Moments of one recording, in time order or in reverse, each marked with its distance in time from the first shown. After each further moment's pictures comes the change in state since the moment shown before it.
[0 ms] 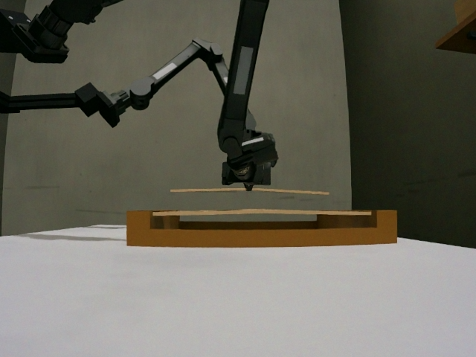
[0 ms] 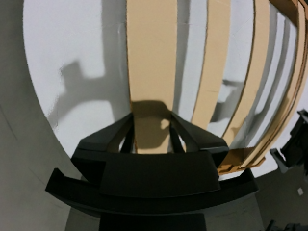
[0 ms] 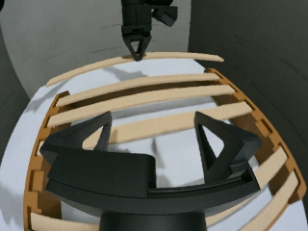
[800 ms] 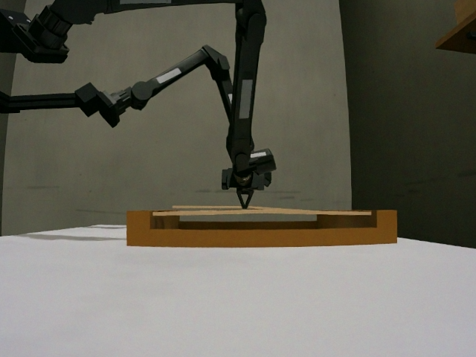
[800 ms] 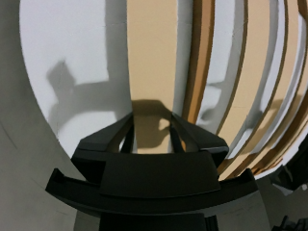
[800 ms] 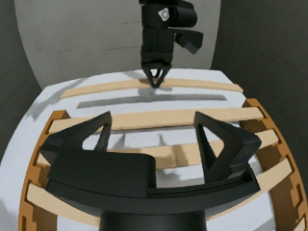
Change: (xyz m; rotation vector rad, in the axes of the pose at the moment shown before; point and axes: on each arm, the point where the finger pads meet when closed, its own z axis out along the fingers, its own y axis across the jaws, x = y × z) left arm 0.007 0.107 0.070 0.029 0.019 0.014; right arm -0.022 0.048 0.151 -0.163 0.003 -0.031
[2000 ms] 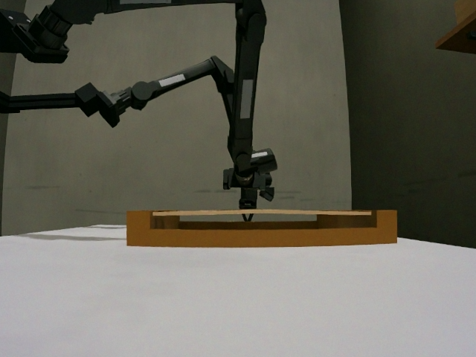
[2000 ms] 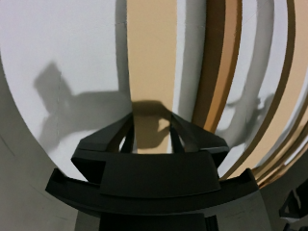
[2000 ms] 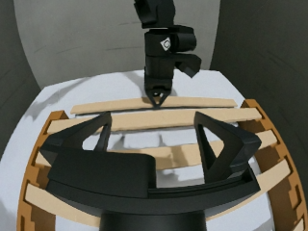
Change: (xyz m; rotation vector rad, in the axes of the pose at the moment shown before) left arm -0.012 -0.003 0.062 0.005 -0.006 0.006; right arm -0.001 -0.005 0.001 0.005 -0.002 -0.005
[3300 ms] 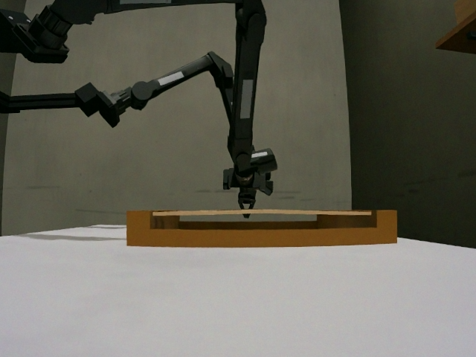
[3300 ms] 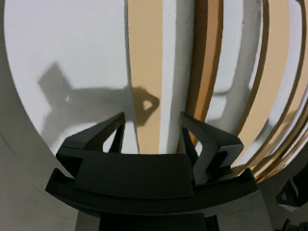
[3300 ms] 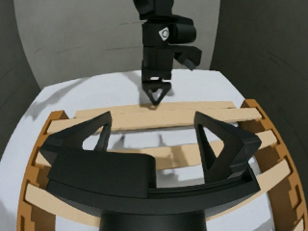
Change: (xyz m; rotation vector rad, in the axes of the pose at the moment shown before) left arm 0.005 -0.005 -0.024 0.008 0.002 0.005; right arm 0.000 0.000 0.000 0.000 0.000 0.000
